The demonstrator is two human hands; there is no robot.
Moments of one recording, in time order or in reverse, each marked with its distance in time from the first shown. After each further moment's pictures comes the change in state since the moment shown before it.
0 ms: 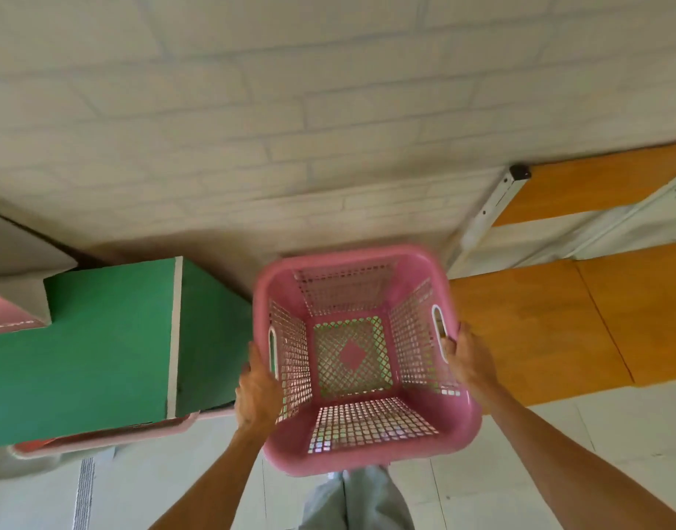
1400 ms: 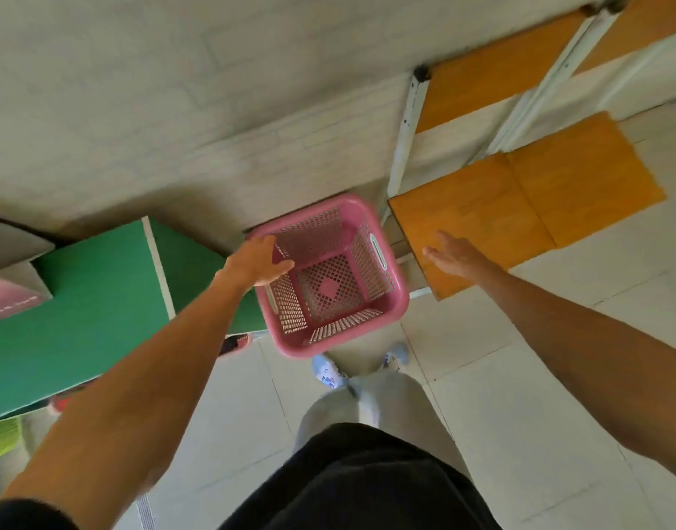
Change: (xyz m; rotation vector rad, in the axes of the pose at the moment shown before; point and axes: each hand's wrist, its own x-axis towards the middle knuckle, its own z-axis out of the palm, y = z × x) left_hand 0.032 0.108 -0.081 0.514 -0.531 0.524; right_hand -0.060 0.032 -0.089 -0.136 -0.295 0.062
